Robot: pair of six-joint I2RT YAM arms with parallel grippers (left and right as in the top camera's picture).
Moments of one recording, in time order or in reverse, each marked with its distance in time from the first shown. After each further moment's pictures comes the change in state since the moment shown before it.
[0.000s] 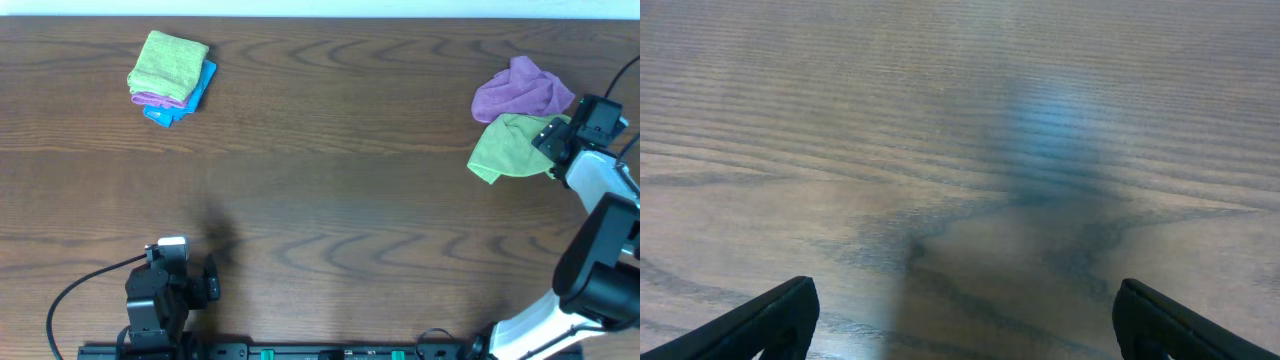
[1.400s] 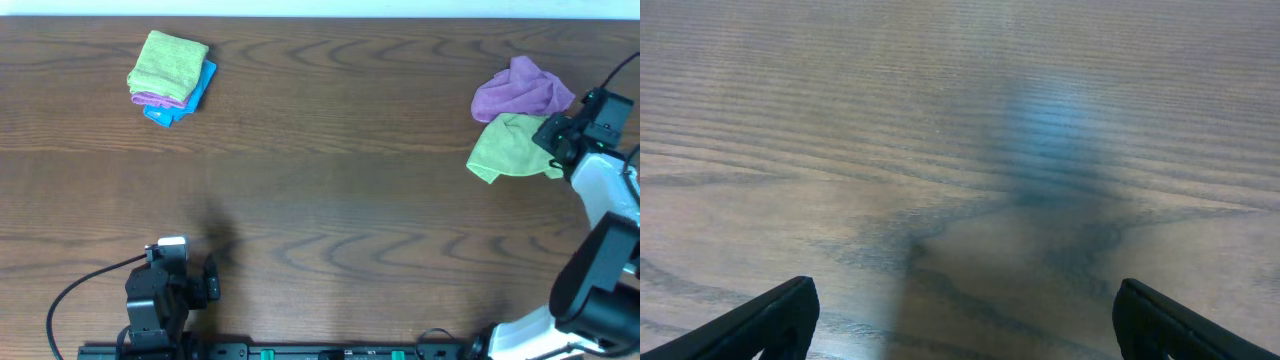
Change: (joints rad) left arm 0.000 0.000 0.000 0.000 0.000 0.000; right arm 0.014 -0.111 0.002 -0.048 -0.266 -0.066
